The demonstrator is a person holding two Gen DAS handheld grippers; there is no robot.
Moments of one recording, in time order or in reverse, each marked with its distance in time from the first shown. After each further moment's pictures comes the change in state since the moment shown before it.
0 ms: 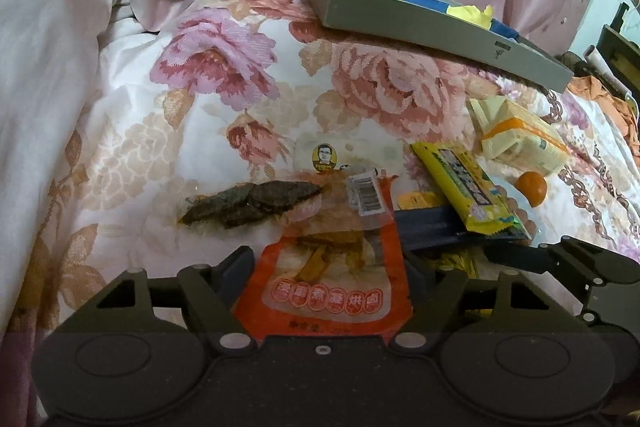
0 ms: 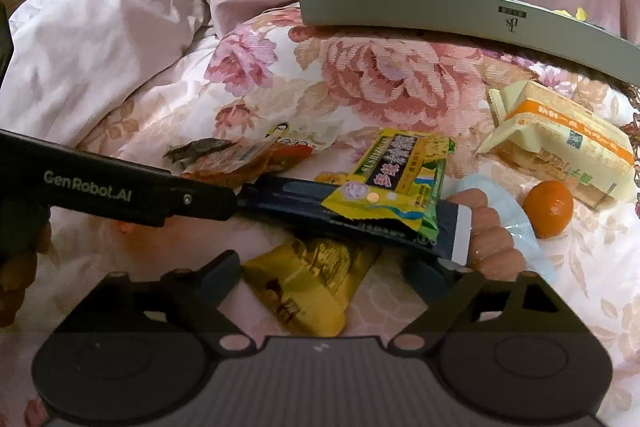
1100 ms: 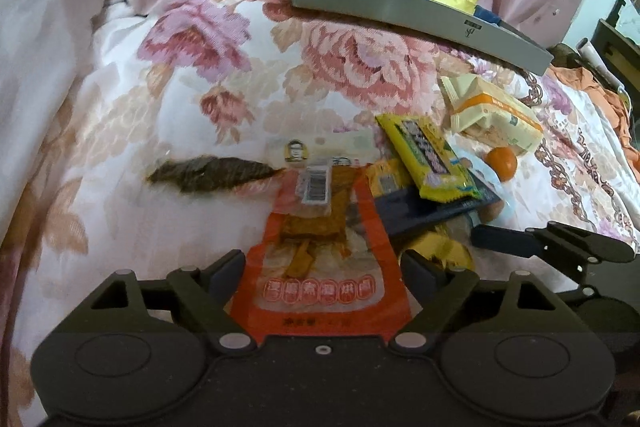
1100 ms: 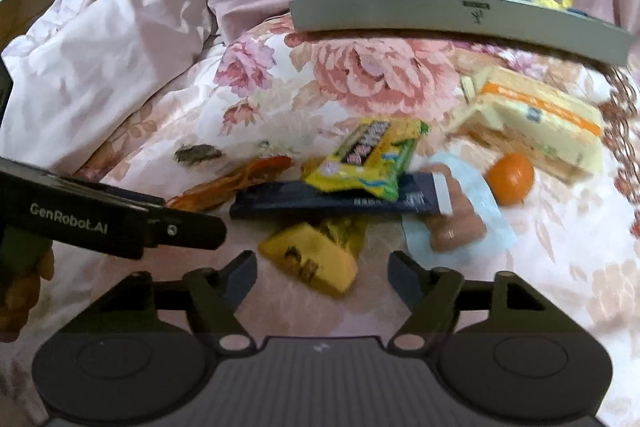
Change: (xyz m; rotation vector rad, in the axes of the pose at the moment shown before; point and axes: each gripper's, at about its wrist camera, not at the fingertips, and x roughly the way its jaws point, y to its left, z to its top) left arm -0.011 -0.026 -0.016 -0.009 0.030 -0.010; right arm -0.029 -0.024 -0.012 0.017 -0.009 0.063
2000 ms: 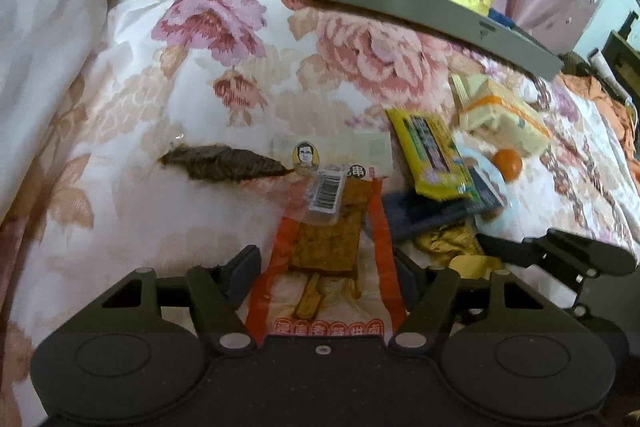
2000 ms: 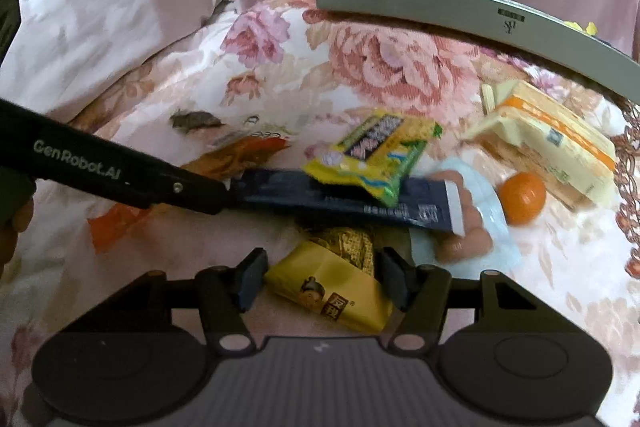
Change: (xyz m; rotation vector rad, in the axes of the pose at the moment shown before) left arm -0.007 0.002 -0.009 -0.059 0.031 0.011; right arm 0.006 0.013 -0.002 -0.131 0.076 -0.055
